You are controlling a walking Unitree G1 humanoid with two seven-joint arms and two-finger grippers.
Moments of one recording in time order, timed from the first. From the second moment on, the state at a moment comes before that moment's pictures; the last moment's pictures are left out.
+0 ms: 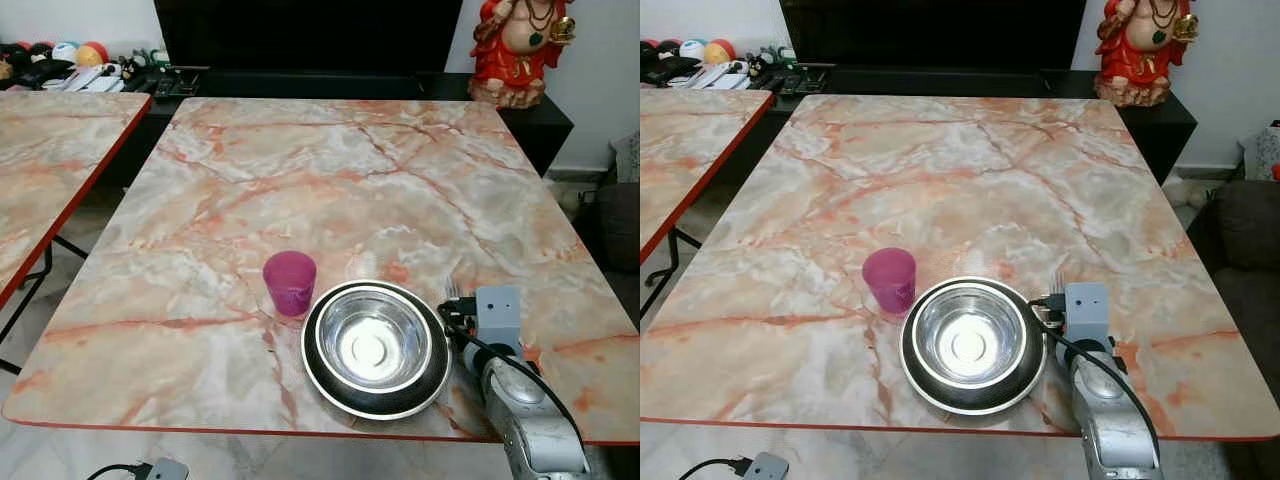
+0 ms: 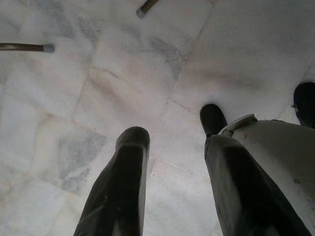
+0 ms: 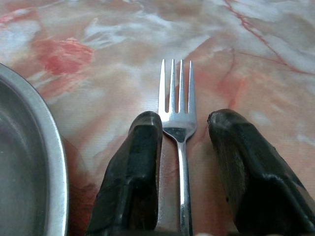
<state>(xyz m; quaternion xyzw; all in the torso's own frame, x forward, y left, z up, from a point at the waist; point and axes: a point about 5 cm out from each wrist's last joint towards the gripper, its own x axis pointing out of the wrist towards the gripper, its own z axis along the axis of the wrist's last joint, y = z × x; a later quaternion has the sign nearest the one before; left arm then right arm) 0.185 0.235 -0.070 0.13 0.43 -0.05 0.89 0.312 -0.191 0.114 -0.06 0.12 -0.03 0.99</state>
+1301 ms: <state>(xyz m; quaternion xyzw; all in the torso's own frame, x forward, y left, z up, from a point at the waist) 0.184 0.238 -0.070 0.12 0.43 -0.03 0.90 0.319 -0.210 0.198 0.02 -0.15 -0.08 0.99</state>
